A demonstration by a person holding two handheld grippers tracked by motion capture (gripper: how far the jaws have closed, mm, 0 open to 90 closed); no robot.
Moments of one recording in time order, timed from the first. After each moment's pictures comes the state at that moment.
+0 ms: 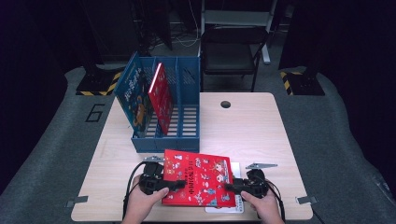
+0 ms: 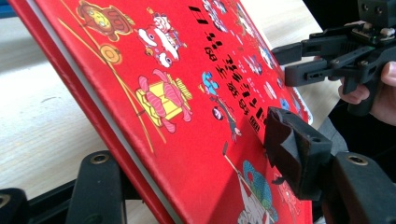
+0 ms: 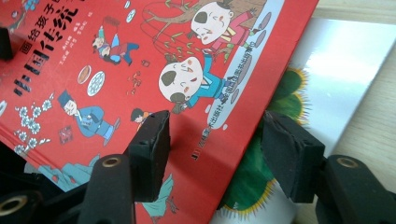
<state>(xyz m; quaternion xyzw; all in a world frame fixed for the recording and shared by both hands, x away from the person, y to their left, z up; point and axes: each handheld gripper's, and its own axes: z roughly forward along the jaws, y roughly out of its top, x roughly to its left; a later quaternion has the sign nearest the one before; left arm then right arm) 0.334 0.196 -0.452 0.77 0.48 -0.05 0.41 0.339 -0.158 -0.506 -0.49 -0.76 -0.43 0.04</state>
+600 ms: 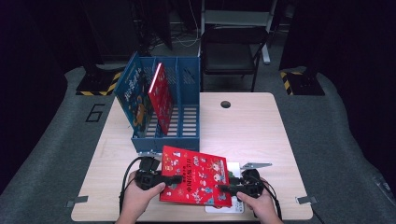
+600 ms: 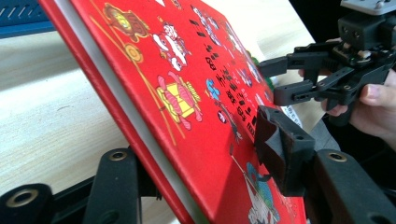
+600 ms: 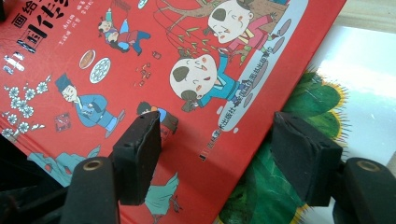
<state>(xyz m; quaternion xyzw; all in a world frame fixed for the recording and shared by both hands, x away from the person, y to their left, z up) 0.338 0.202 -0.434 0.77 0.48 -0.06 0.42 0.341 -0.146 -0.508 -0.46 -0.77 -0.44 0.05</state>
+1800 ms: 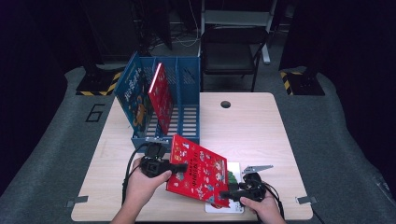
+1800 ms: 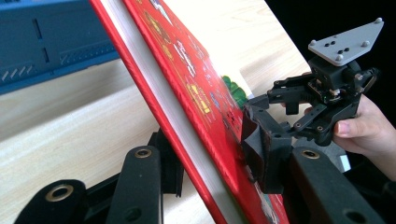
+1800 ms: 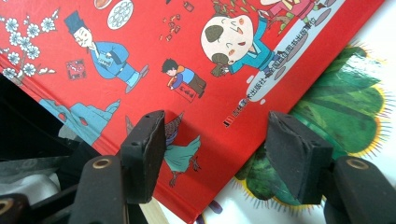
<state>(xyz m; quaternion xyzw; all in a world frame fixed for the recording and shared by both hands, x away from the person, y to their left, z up) 0.350 0.179 -0.380 0.78 0.47 -0.04 0.40 0.332 -0.152 -0.507 -0.42 -0.79 -0.44 0.09</state>
